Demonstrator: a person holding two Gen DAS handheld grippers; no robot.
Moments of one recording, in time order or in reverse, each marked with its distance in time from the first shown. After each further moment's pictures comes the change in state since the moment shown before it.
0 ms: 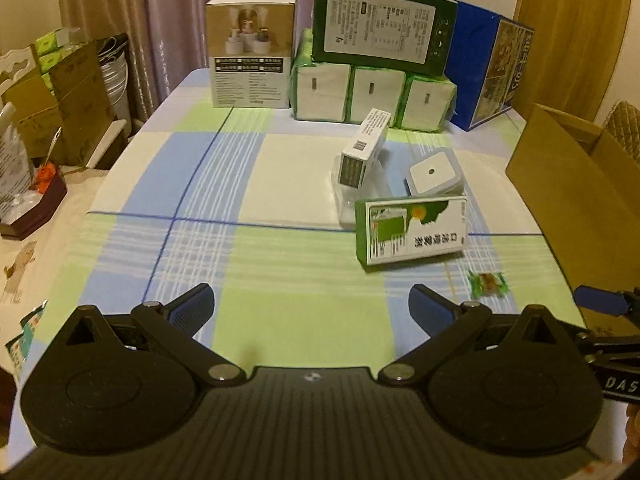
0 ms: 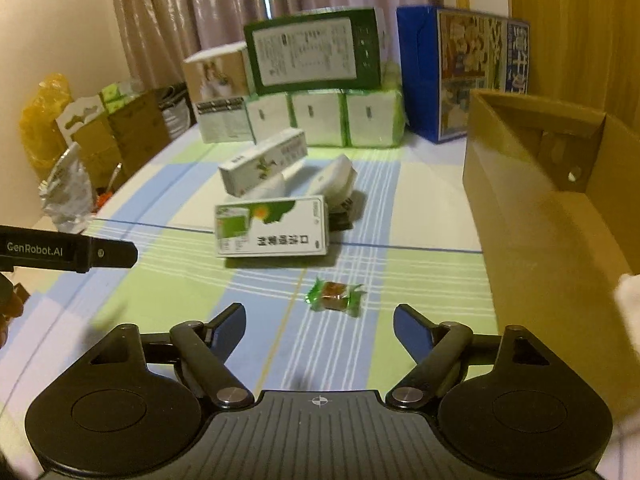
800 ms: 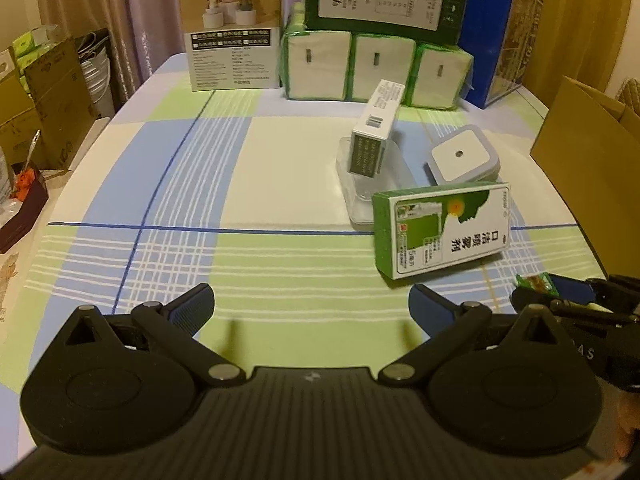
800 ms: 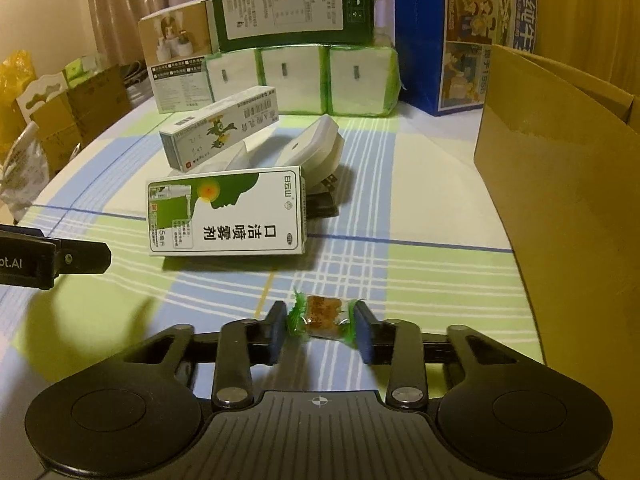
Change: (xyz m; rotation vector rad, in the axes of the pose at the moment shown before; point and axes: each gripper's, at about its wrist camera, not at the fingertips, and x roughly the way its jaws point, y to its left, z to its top) left arm 0.066 0.006 0.008 0.047 0.044 -0.022; right arm 0.074 -0.002 0.003 -0.028 0.040 -0.102
